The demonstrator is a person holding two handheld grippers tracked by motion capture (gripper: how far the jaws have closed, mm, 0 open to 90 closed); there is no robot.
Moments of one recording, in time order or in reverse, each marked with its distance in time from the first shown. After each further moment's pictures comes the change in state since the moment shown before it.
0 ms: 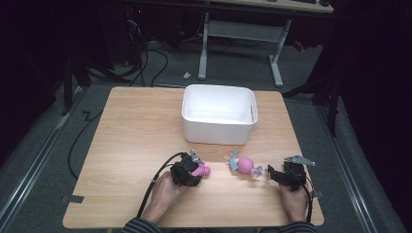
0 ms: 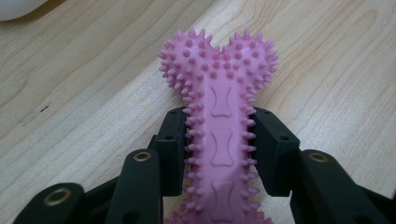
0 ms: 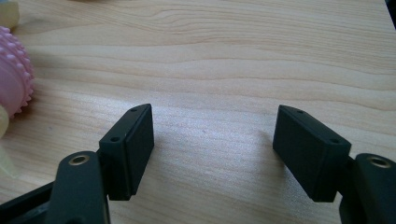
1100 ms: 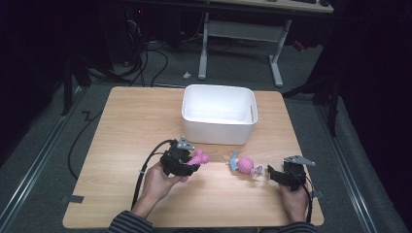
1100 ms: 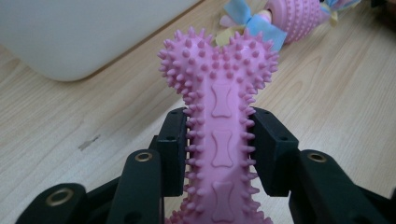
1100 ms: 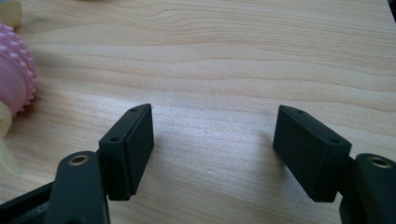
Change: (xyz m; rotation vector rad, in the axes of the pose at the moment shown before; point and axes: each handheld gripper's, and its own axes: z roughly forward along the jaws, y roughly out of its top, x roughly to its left) left arm 0.023 0.019 -0.062 -0.140 -0.112 -0.056; right arm 0.000 0.000 0.000 0.000 0.004 -0.005
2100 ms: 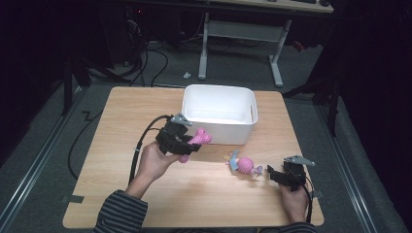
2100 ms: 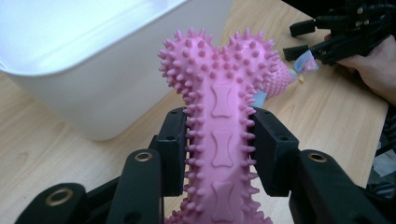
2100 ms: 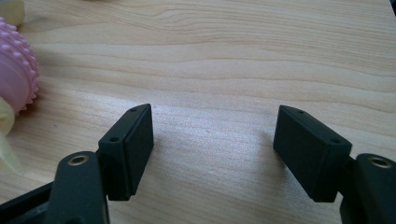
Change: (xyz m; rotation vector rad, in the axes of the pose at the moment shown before) left arm 0.019 0.055 -0.048 -0.076 -0.041 0.024; right arm 0.000 0.000 0.000 0.002 0.005 -0.004
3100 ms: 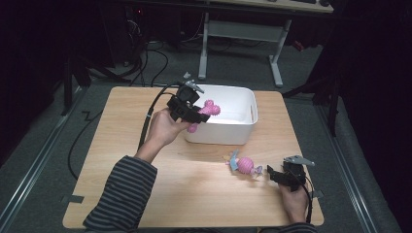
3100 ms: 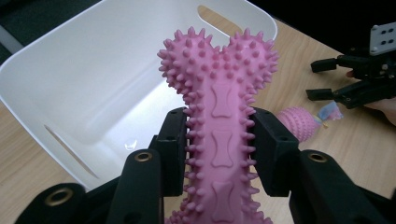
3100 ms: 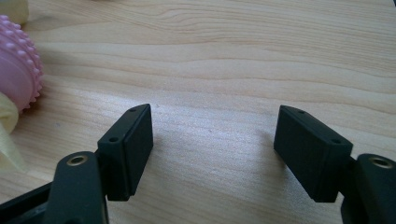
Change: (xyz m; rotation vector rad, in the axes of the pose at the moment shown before) left arm 0.026 0.084 0.005 0.034 0.047 0.065; right arm 0.000 0.000 0.000 0.001 0.008 -0.007
